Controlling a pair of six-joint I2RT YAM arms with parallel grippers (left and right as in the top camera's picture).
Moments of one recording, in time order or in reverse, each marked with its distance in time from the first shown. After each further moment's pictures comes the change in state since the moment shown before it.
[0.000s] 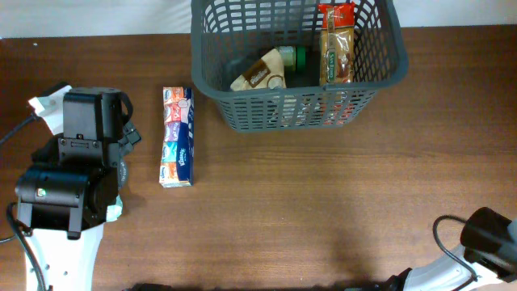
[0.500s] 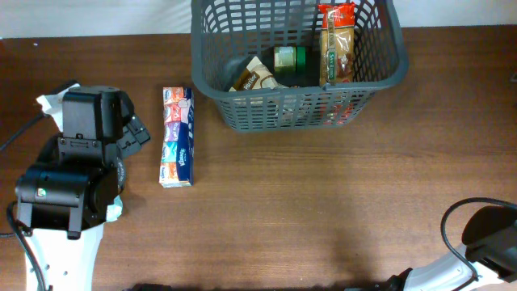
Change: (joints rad) left arm 0.000 0.000 0.000 0.006 0.137 0.000; right arm -0.018 0.004 -0.454 0.055 -0.163 0.040
